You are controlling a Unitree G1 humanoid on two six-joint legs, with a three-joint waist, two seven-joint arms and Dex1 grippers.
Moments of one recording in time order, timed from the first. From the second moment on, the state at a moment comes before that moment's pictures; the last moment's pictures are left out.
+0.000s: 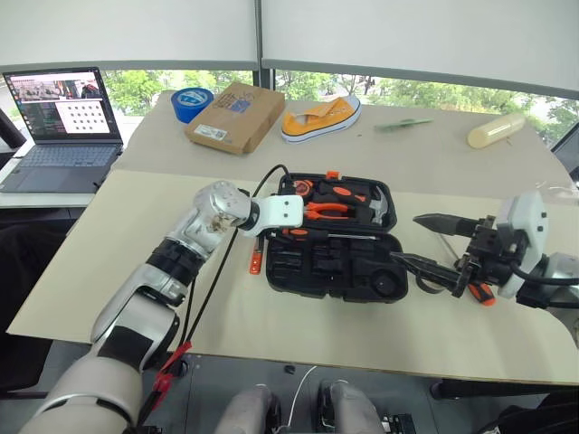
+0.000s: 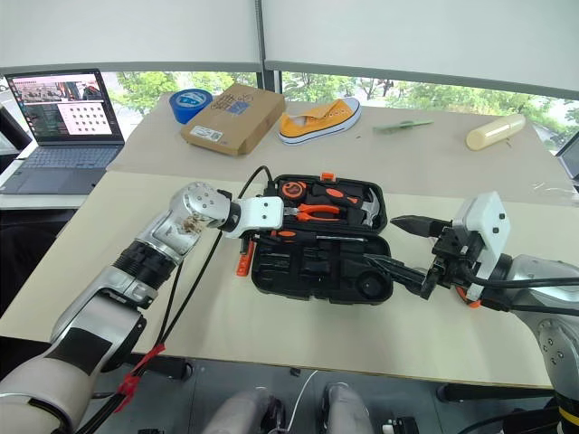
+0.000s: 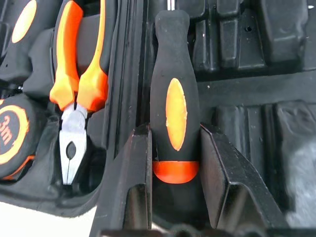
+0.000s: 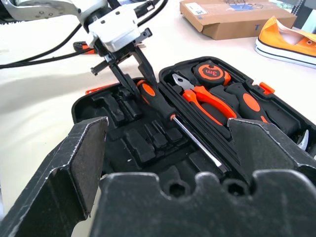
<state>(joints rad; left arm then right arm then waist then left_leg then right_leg) -0.99 0.43 -0.49 0.54 0.17 0.07 -1.13 -0.07 -0.89 -0.38 -0.51 0.76 0.62 0.83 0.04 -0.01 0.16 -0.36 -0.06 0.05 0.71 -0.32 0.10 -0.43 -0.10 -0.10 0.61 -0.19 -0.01</state>
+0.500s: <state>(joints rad) -1.02 0.41 -0.41 0.47 0.15 0.11 -1.16 -0.06 -0.88 -0.38 -0.53 0.77 0.64 0.80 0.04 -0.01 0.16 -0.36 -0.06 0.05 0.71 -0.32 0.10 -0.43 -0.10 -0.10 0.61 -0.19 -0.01</state>
